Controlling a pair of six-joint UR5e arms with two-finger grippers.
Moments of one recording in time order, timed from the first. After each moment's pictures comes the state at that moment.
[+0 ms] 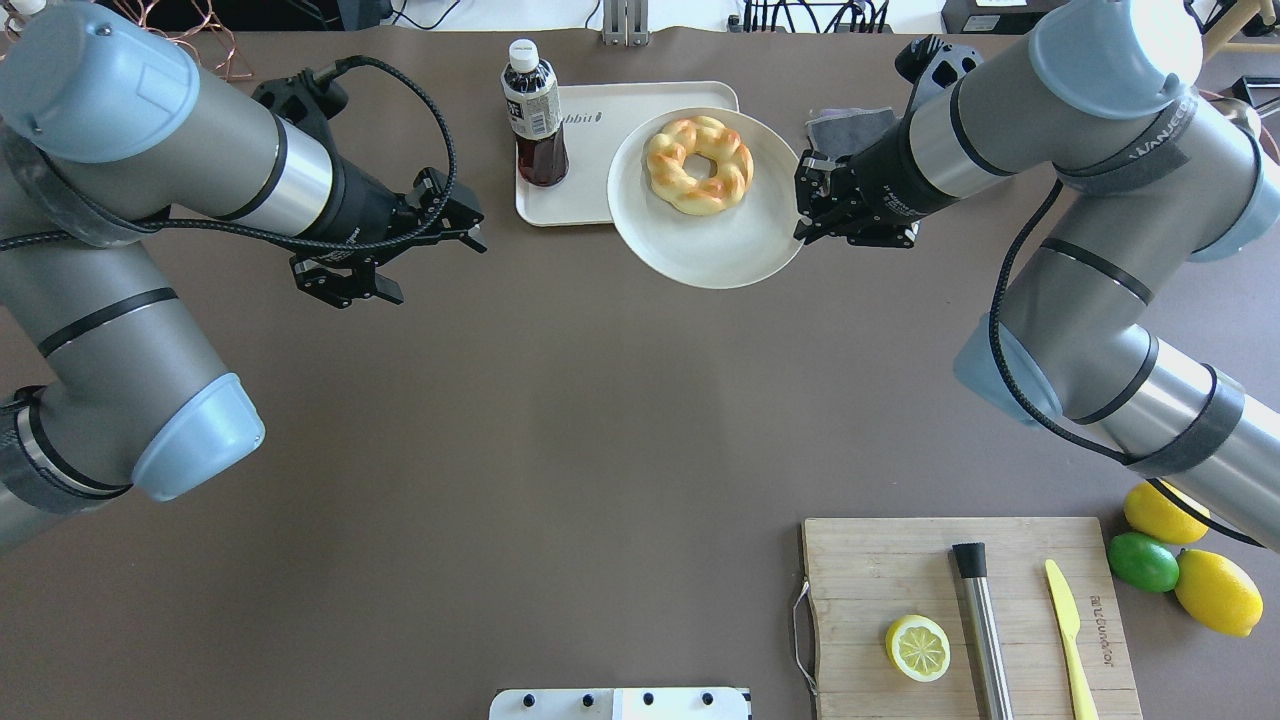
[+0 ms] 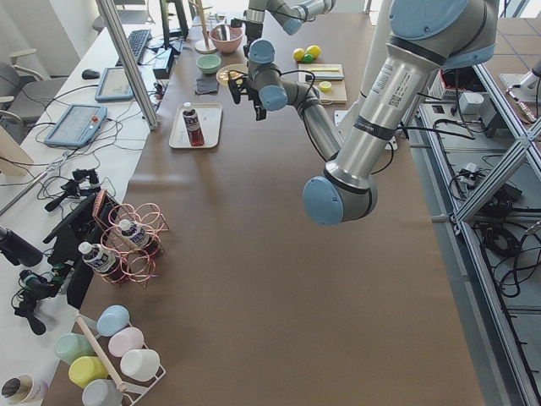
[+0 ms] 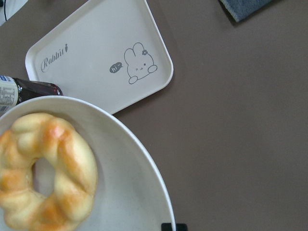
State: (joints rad) left arm -0.77 -2.08 -1.93 -1.77 -2.09 -1.60; right arm 0.84 -1.09 1.82 -1.24 2.14 1.53
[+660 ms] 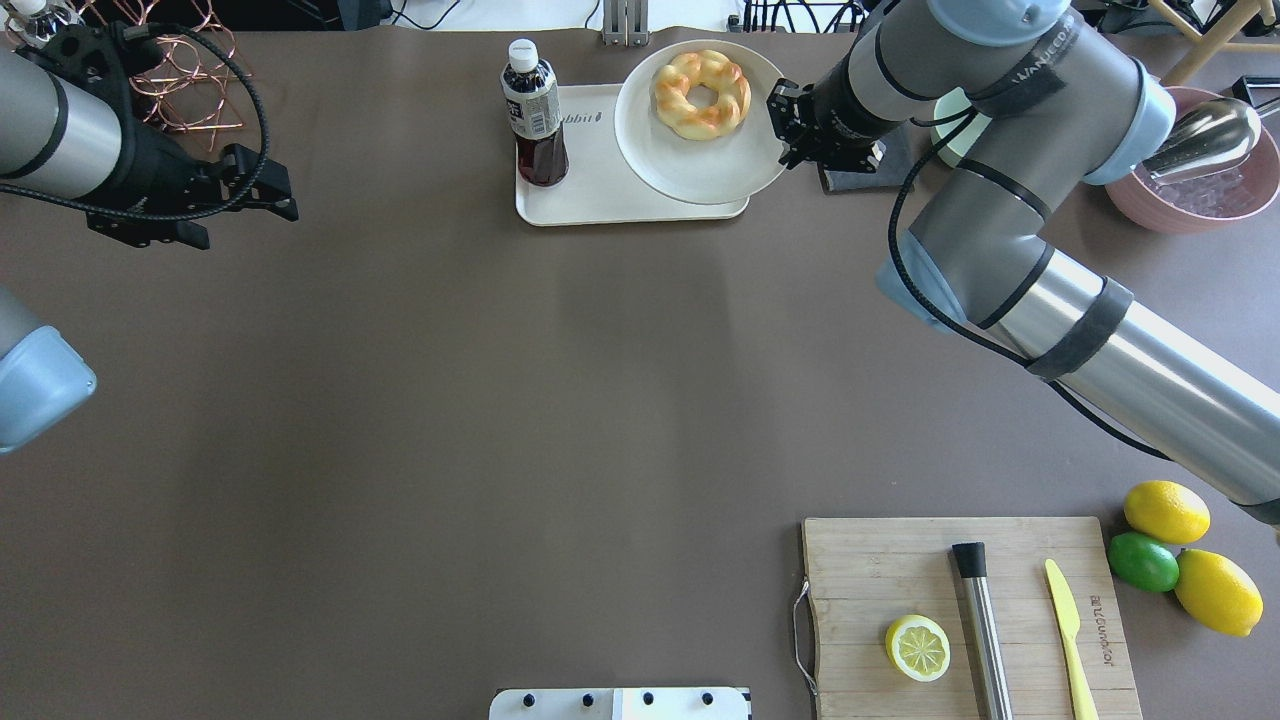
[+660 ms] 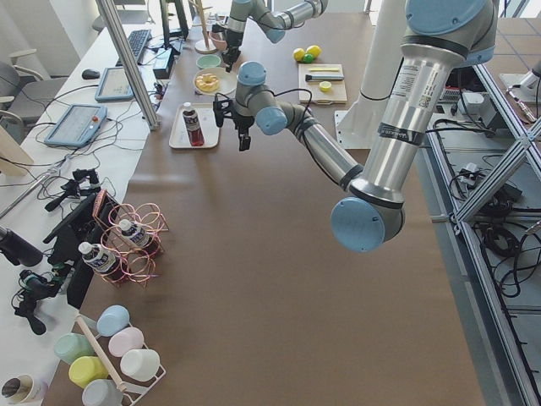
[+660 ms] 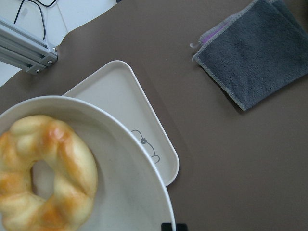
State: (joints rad) left arm -0.95 -1.86 -1.97 -1.76 -2.10 -1.23; right arm 0.88 -0.93 1.55 -1.23 2.03 1.53
